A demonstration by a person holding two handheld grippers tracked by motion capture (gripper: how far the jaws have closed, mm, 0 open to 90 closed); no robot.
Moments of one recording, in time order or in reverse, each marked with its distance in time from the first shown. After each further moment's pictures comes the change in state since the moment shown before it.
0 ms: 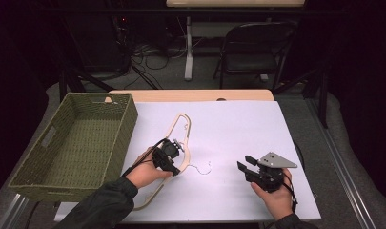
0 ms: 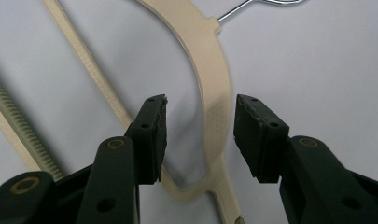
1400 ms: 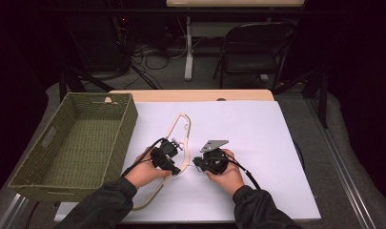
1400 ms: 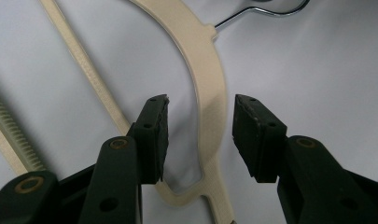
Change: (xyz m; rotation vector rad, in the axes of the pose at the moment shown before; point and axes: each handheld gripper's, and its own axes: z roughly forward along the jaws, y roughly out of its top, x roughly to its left) left arm 0.005 -0.003 0.000 -0.033 -0.051 -0.037; right arm 0.064 0.026 0.139 0.258 0.295 -0.139
